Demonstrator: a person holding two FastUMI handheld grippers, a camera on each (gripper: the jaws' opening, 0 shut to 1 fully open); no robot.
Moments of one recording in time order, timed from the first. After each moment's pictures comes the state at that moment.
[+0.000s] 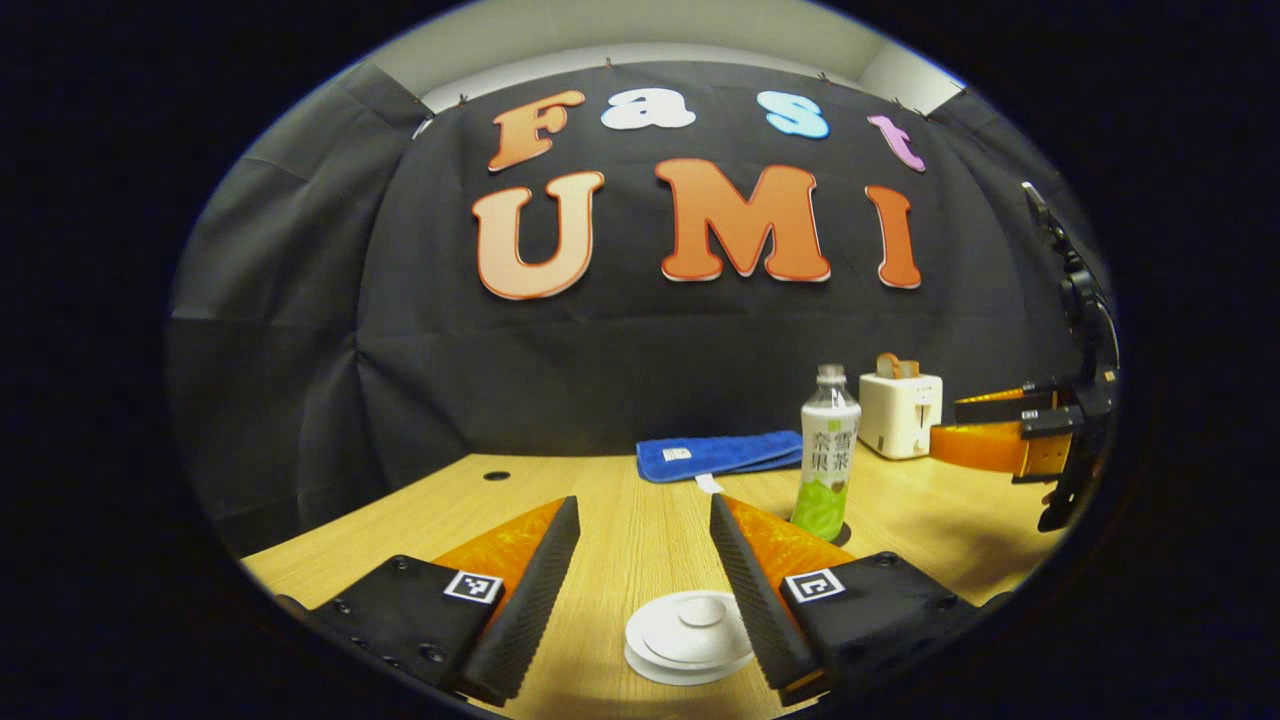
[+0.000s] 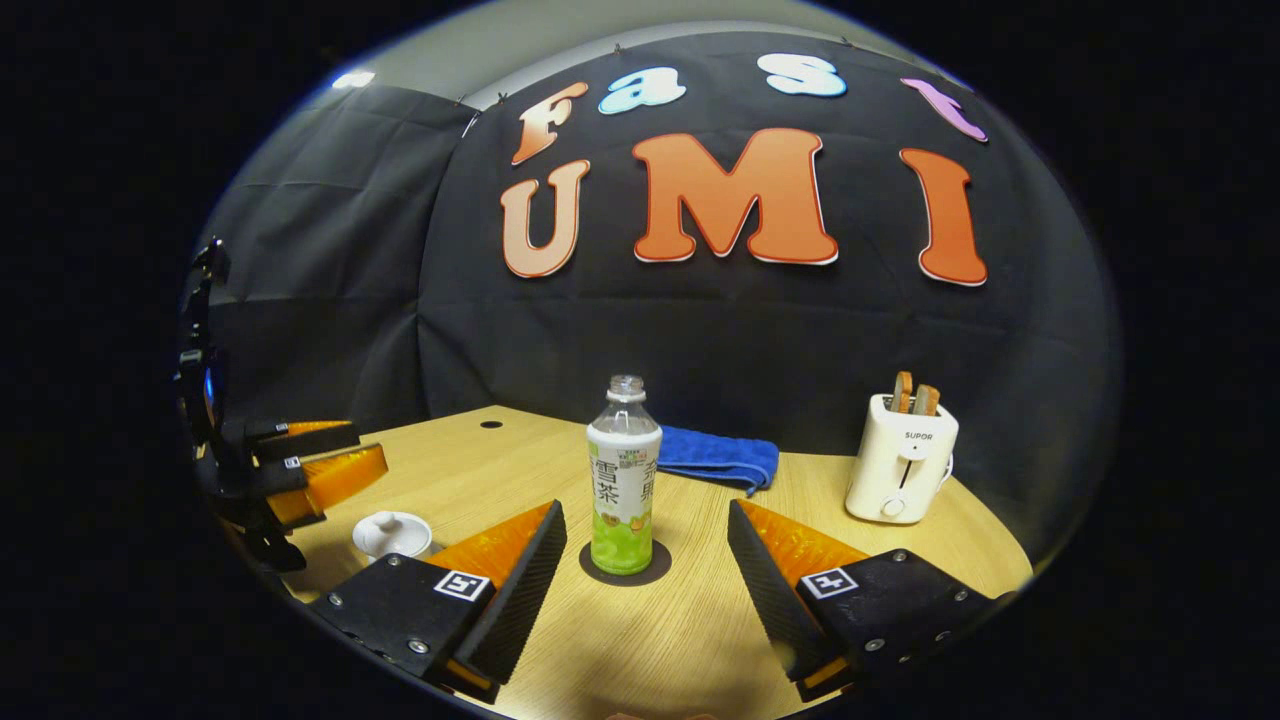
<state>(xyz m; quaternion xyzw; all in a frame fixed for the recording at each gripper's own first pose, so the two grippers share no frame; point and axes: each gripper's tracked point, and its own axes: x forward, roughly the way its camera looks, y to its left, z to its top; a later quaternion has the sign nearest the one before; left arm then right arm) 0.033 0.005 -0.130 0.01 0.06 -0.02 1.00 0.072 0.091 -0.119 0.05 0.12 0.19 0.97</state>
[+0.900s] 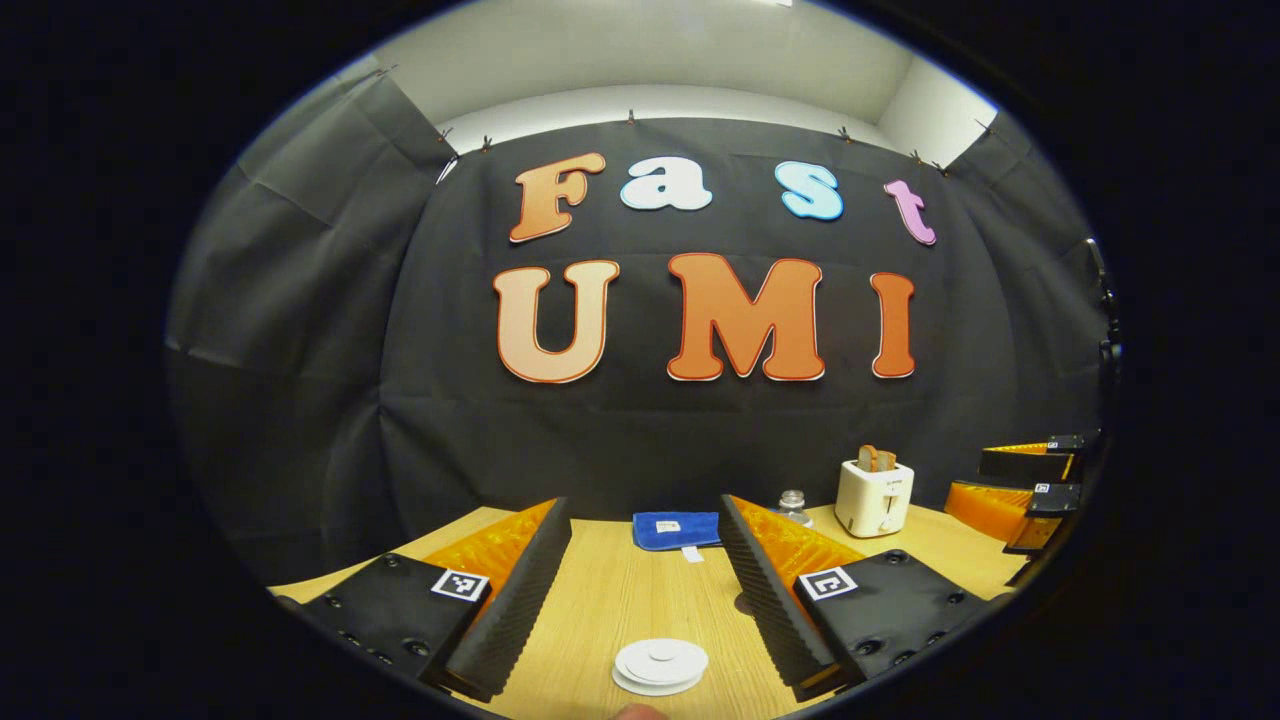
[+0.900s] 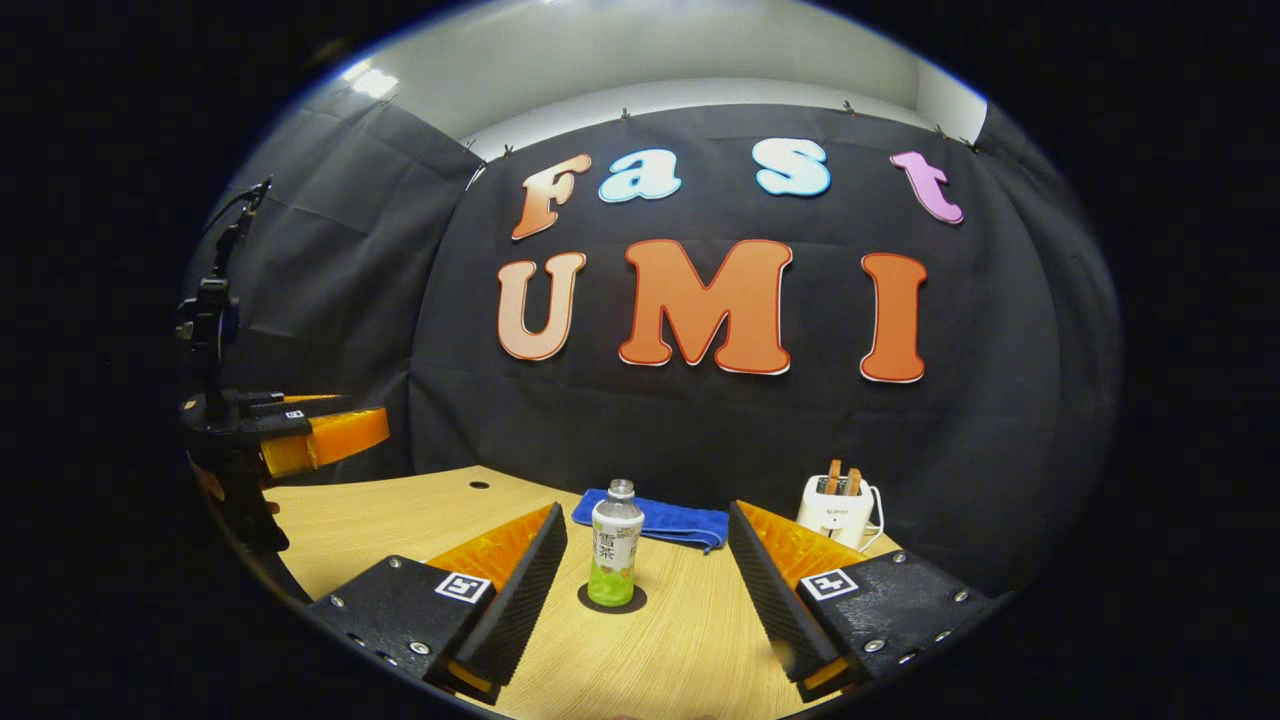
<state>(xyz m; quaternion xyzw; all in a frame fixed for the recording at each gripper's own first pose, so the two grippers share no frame) -0.012 -0.011 -0.009 -0.02 0.01 -0.02 1.00 0.004 0.055 -0.013 0.04 0.03 0.13 0.99</state>
